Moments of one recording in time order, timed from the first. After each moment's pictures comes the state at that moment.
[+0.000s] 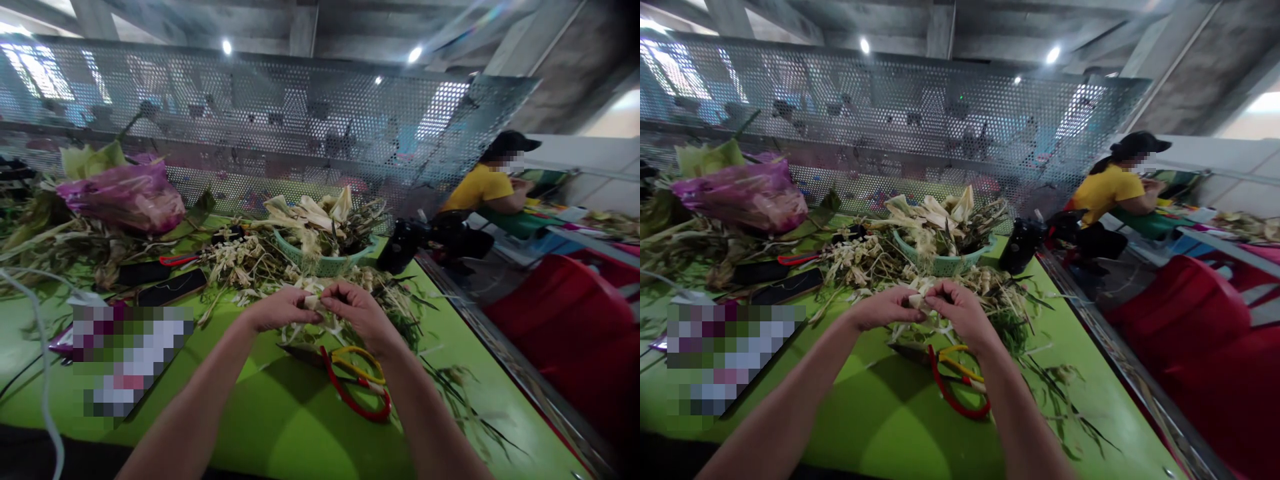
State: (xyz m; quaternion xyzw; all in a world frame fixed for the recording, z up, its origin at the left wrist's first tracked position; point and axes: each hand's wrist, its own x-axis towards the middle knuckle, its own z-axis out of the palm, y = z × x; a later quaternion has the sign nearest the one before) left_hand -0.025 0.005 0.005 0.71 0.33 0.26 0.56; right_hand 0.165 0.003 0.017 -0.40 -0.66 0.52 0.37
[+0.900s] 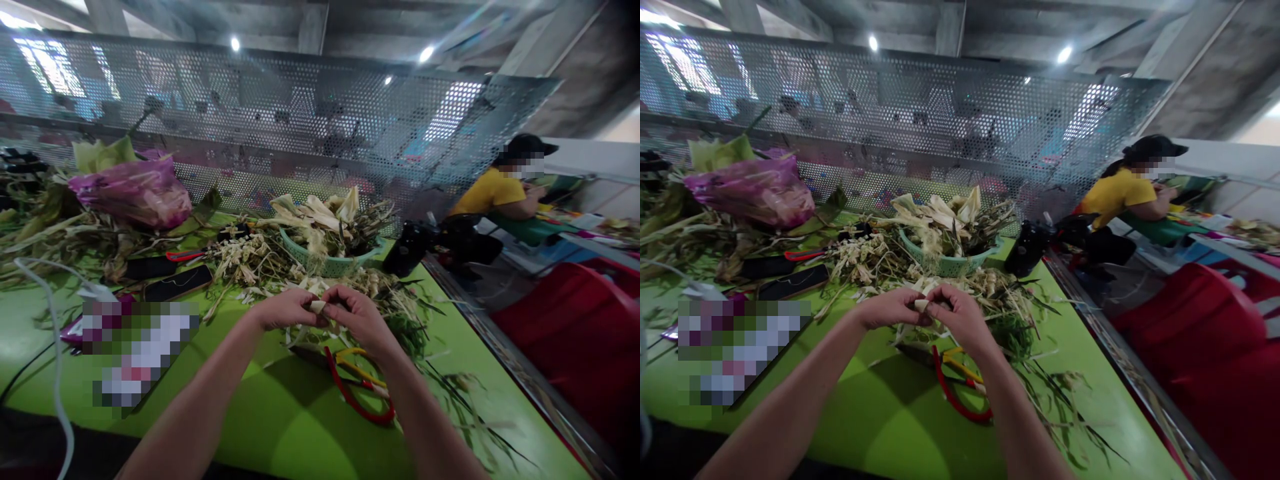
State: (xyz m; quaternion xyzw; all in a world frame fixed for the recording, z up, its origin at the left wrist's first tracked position) left_hand -0.024 0.006 0.003 0.71 0.34 0.25 0.56; right_hand 0.158 -0.001 0.016 -0.40 -0.72 0.45 0.35
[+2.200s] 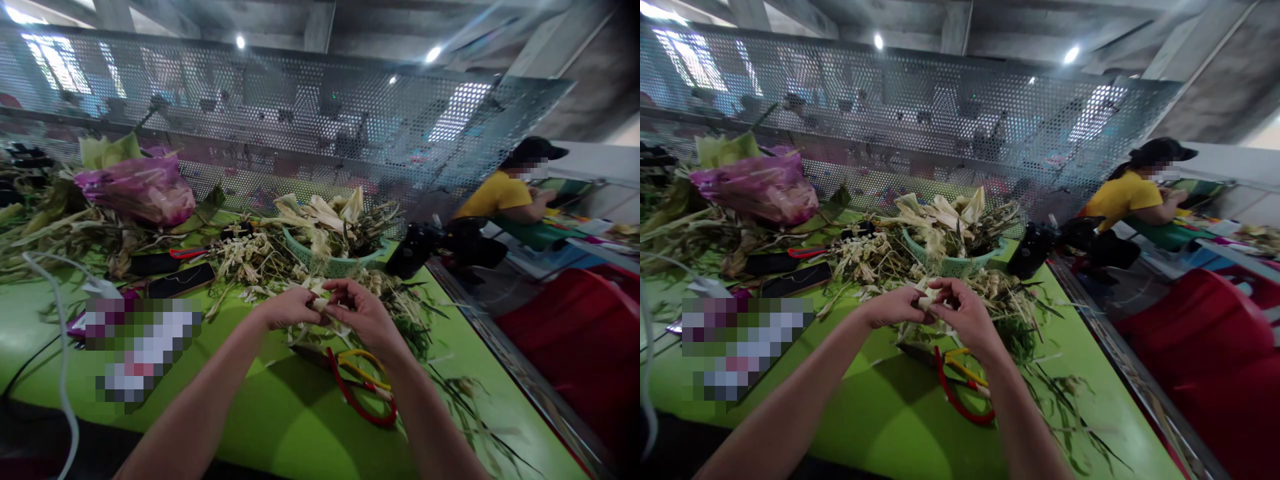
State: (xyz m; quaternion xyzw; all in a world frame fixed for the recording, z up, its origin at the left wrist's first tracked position) left_hand -0.021 0.007 -0.001 0.71 0.42 0.25 0.51; right_hand 0.160 0.003 0.012 -0.40 -0.70 0.46 0.38
